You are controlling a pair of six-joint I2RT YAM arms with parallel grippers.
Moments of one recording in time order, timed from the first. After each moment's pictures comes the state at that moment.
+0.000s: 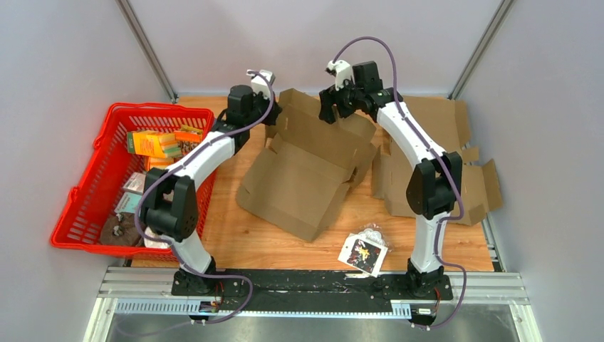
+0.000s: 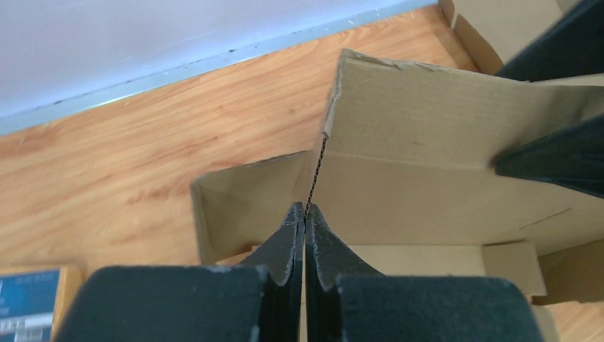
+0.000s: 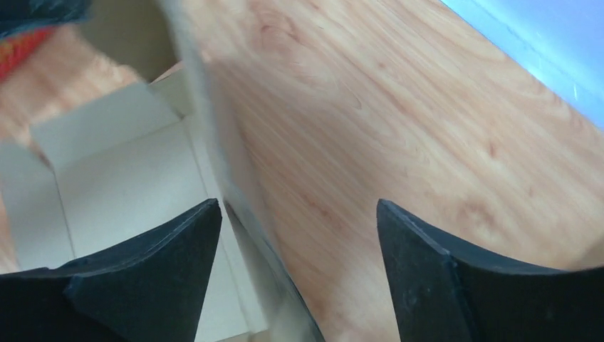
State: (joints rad) left arm -0.32 1.77 1.40 0.06 0.27 -0.06; right arm 0.34 2.02 1.93 -0.55 -0.46 -0.25
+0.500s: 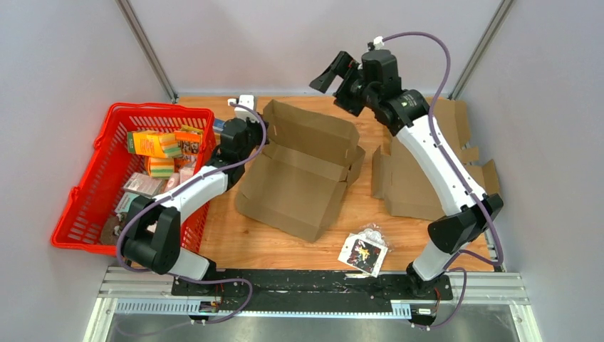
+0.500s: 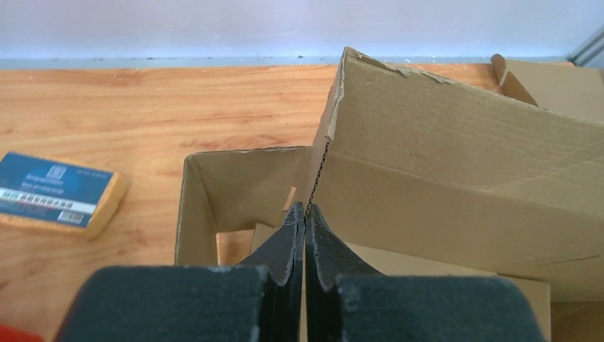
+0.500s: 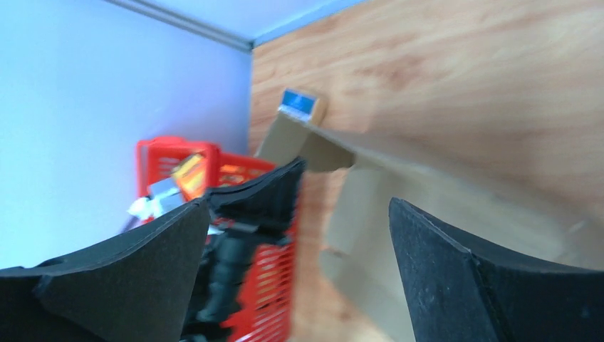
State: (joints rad) left arm -0.39 1.46 0.92 0.39 -0.10 -0.21; right arm 0.47 1.67 1.95 -0.67 -0.05 0.81
